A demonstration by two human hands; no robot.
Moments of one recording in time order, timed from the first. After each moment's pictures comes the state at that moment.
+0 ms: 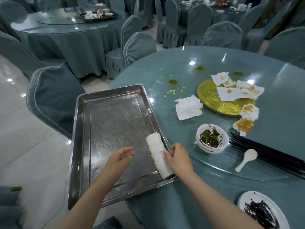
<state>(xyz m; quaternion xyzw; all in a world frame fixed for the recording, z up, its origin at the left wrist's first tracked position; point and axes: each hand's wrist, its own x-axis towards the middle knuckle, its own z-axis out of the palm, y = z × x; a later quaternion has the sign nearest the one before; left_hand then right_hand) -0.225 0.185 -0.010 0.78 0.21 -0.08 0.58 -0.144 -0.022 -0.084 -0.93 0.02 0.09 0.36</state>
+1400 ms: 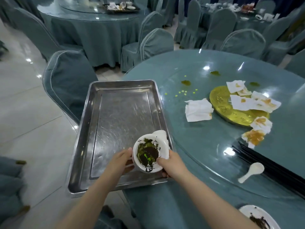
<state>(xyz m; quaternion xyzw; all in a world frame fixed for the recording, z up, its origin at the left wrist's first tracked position) -0.237 0.168 -0.036 0.62 0.34 -0.07 0.70 -0.170 -0.005 -0.039 -0.82 0.00 0.29 0.49</state>
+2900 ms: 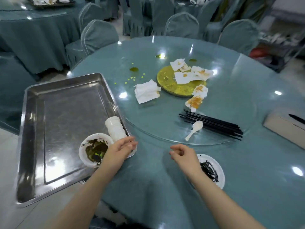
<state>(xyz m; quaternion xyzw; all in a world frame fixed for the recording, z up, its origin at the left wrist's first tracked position) -0.250 0.048 -0.017 0.71 0.13 -0.10 0.68 -0.239 -0.184 -0.068 -0.84 0.14 0.08 0.52</state>
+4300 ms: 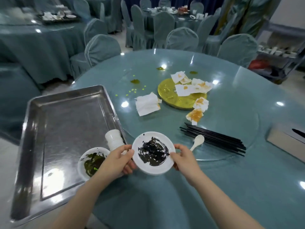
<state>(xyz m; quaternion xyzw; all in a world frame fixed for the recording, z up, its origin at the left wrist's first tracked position) -0.222 0.042 -0.009 0.76 0.09 -0.16 0.62 -0.205 -0.192 -0.041 -0.78 0.12 0.10 0.61</state>
